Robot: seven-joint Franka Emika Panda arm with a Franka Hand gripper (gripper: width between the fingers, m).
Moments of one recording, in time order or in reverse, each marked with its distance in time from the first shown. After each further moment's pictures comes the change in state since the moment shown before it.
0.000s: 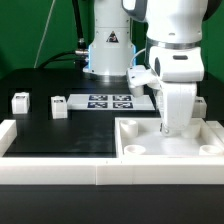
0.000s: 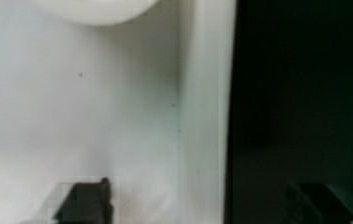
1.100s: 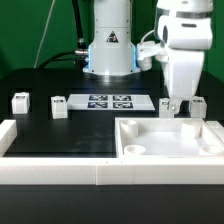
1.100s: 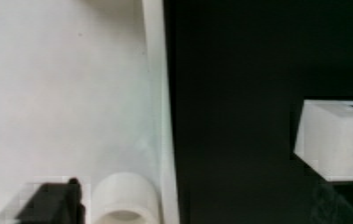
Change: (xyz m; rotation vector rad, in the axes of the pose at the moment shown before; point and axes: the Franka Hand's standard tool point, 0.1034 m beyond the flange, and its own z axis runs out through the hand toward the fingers) arm 0.016 -0.016 -0.048 -0.032 -0.032 0.097
